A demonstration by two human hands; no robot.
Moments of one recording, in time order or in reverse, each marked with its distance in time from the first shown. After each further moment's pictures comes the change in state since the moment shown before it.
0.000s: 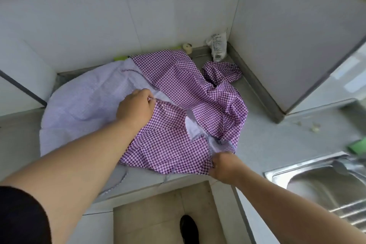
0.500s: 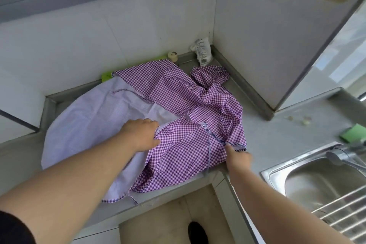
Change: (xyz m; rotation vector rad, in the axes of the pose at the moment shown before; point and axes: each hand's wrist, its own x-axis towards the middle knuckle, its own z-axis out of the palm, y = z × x) left_hand -0.001 0.035 0.009 0.604 -0.517 0.298; right_hand 0.003 0.011 -0.017 1.224 0.547 0.761
